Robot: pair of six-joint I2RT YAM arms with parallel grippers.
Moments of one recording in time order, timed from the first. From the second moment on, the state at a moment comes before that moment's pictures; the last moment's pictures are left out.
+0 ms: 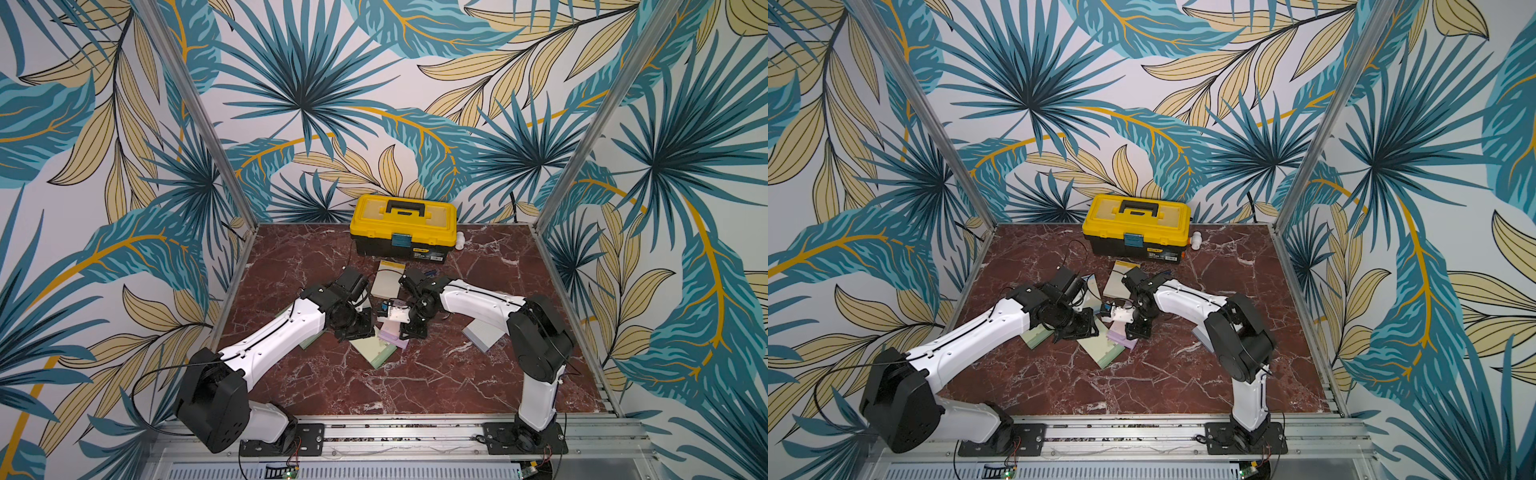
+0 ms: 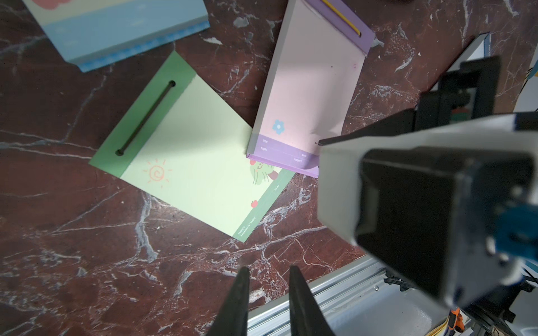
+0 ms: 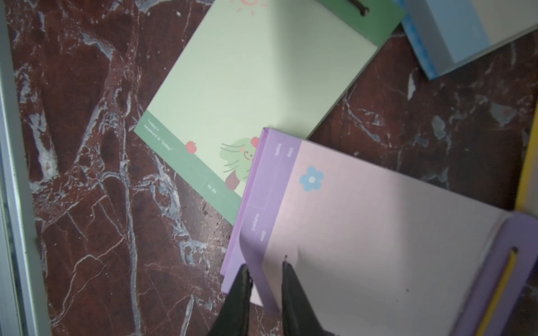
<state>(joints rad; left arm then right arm) -0.57 1.40 1.07 -0.87 0.30 -0.65 0.68 1.92 1.36 -0.78 -0.33 -0.70</state>
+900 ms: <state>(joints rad) -0.51 1.19 1.01 -0.65 0.48 -0.41 0.62 1.62 1.40 -0.75 -0.39 -0.58</state>
